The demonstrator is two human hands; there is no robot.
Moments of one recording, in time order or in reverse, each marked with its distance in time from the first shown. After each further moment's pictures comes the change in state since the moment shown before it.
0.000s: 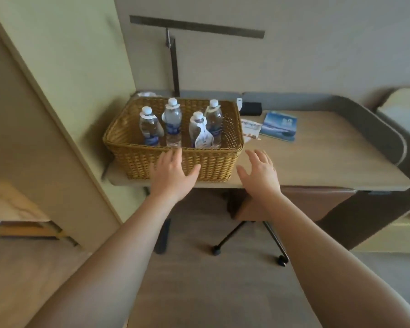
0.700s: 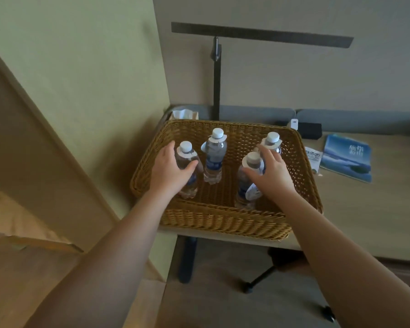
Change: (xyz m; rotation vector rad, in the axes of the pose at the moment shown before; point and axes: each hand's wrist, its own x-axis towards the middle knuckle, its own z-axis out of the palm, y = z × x) left_hand 0.207 -0.124 0.011 -0.326 0.056 -0.193; right_hand 0.204 -0.080 0.102 0.225 -0.092 -0.070
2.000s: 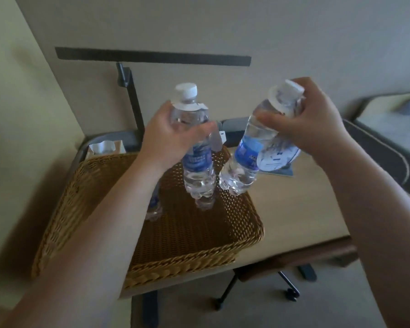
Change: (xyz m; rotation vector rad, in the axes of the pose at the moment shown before) left_hand 0.052 0.203 -0.001 -0.613 -0.336 0.414; right_hand 0.013 -0.040 -0.214 0.156 0.425 0.008
